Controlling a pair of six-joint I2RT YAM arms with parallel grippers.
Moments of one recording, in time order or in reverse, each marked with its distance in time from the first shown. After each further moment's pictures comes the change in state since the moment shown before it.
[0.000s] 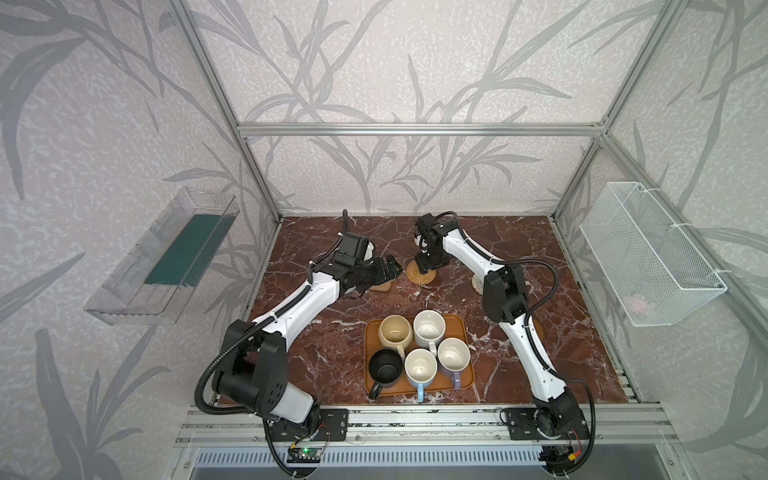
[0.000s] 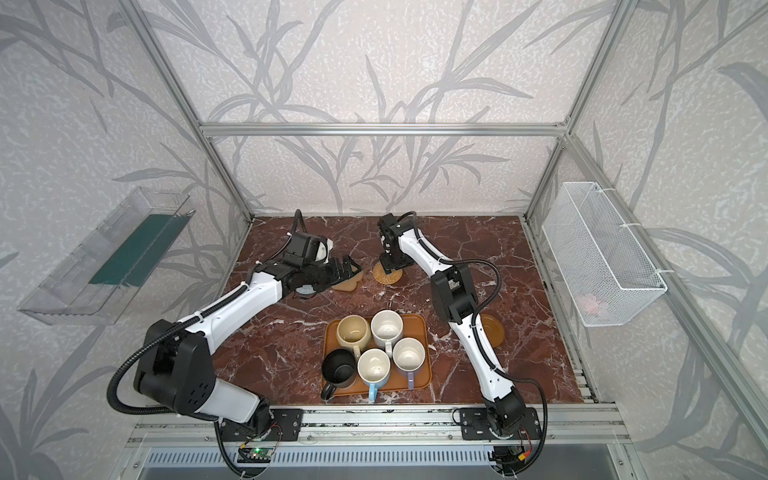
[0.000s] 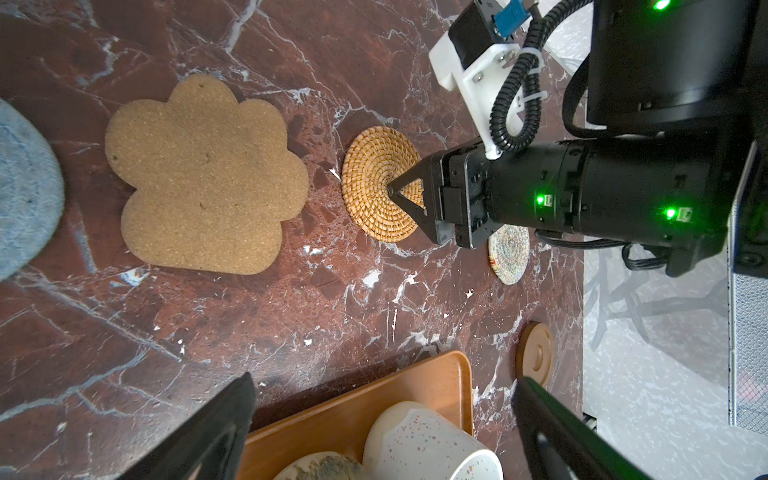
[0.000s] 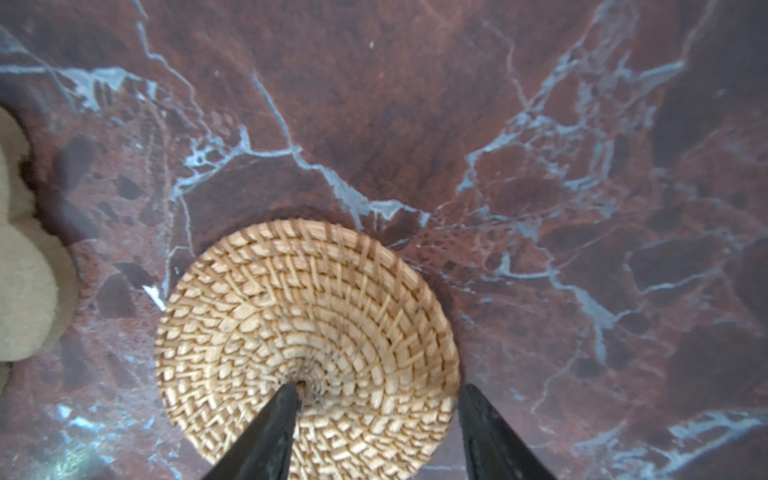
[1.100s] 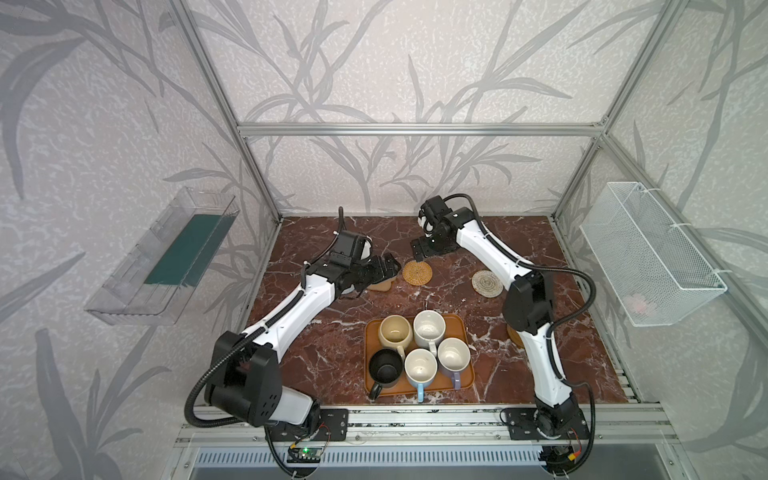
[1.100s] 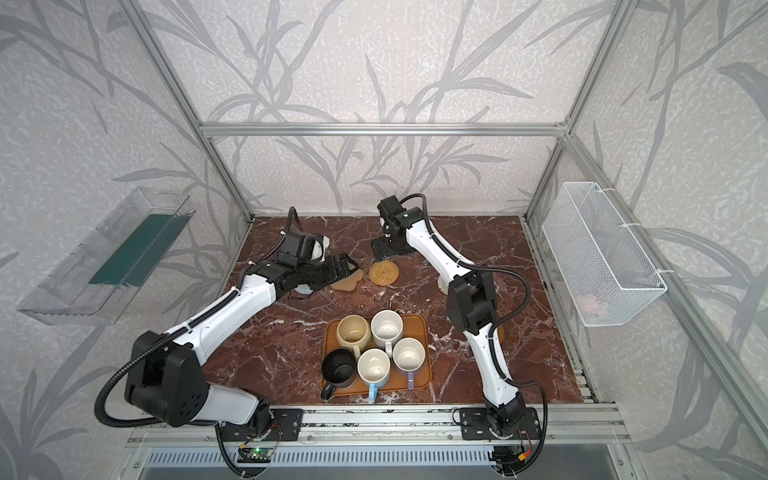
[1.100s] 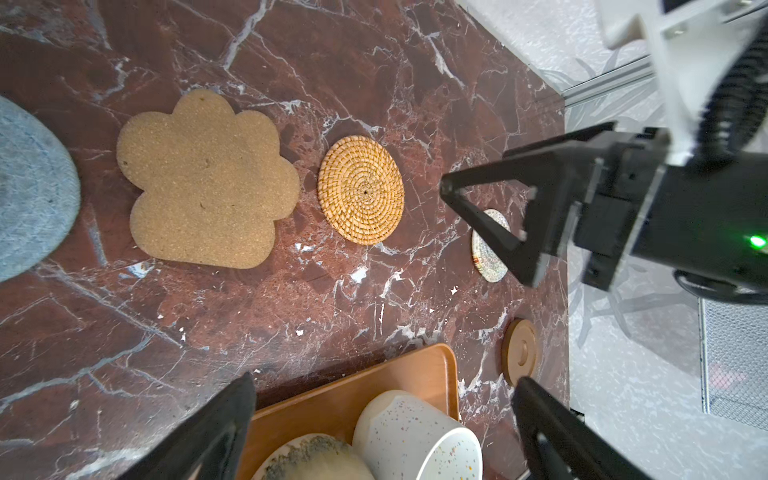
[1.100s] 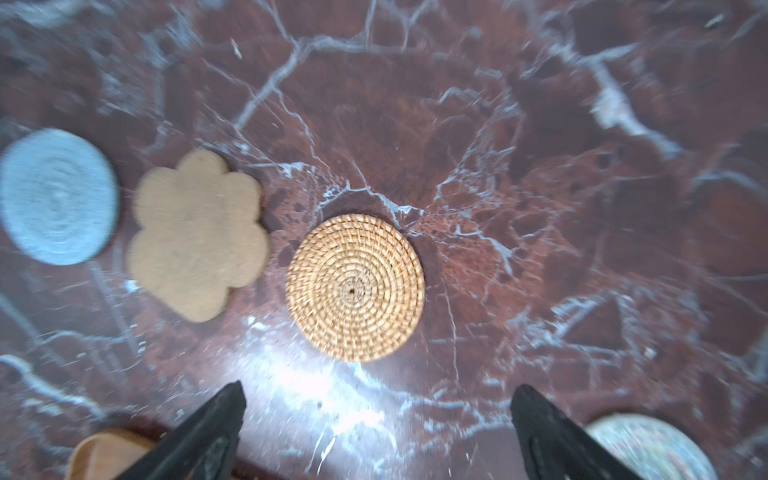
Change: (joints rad) left arm 0.000 -0.070 0.018 -0.041 0.007 -0.004; right arm 0.028 -0.386 -0.227 0.076 0.018 0.100
